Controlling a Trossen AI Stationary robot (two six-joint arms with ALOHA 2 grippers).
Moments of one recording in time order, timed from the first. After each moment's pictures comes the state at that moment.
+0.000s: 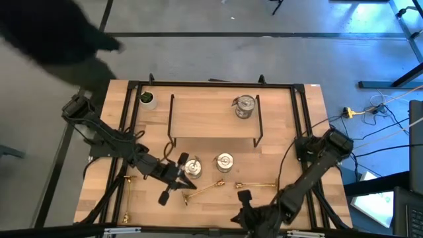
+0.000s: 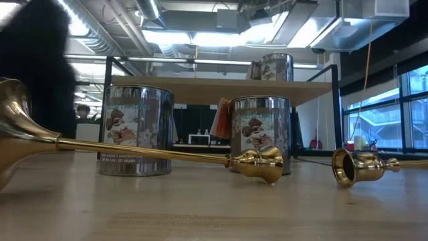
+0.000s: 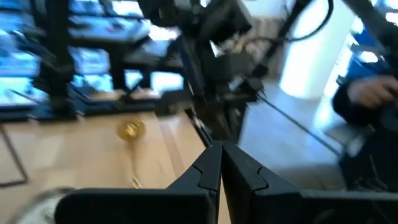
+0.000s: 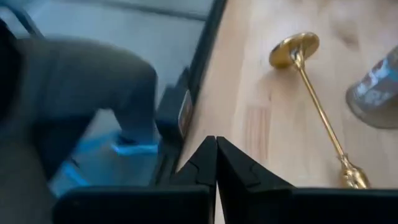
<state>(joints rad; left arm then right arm) -0.57 1.33 0.74 0.50 -0.25 -0.14 0.87 1.85 1.29 -0.18 0.45 0.43</state>
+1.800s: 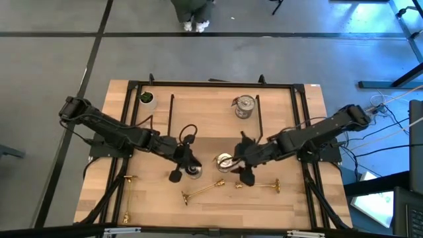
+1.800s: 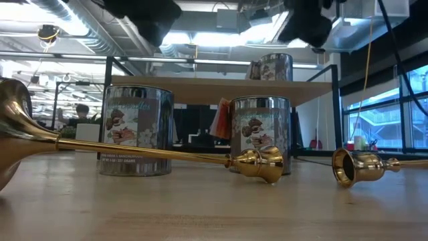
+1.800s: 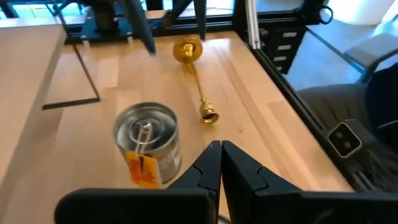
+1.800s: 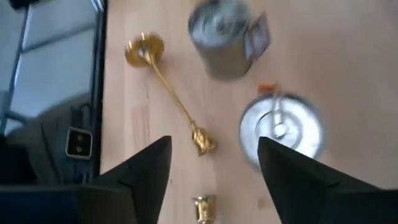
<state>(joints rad) -0.29 1.31 0.78 0.09 -0.03 -0.08 0.38 1.49 1.15 -0.50 0.08 0.58</state>
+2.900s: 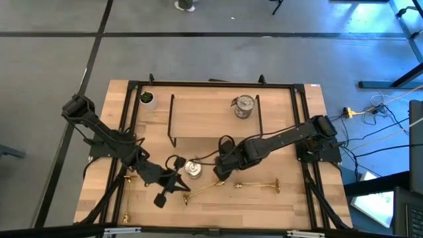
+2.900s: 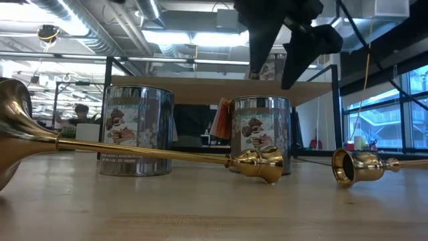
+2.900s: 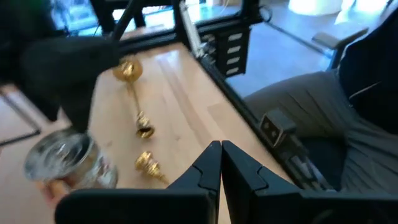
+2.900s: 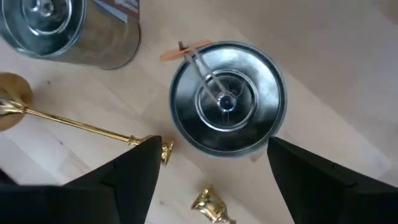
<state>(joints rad) -0.63 1.33 0.78 0.17 -0.25 -0.06 0.34 1.90 1.61 -1.04 0.14 1.21</state>
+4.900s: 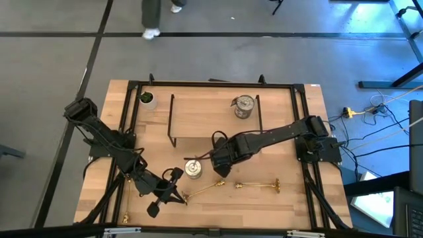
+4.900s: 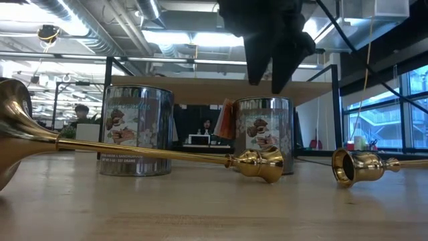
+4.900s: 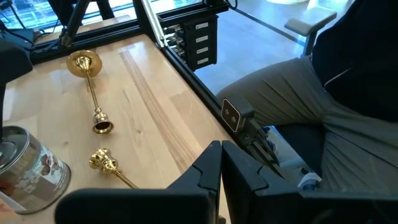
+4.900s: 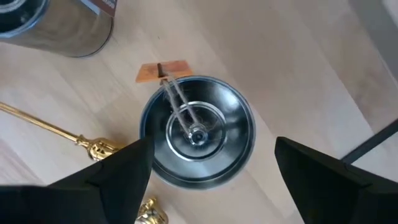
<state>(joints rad) -0.73 1.38 0.77 0.17 -0.24 -0.07 0.28 1.99 1.73 -1.19 0.18 0.91</state>
